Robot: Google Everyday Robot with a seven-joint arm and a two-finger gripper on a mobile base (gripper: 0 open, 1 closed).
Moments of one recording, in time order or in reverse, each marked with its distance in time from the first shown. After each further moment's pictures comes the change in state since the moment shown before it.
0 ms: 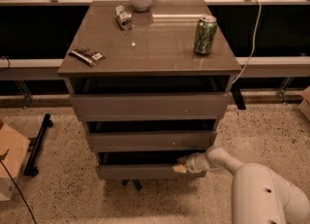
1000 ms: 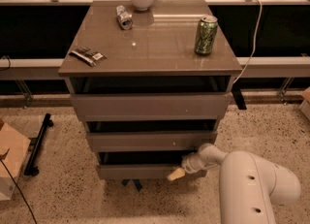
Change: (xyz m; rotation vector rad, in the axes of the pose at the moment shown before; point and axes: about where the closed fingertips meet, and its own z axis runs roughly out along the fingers) arm 0.012 0.003 0.012 0.043 0.158 -0.082
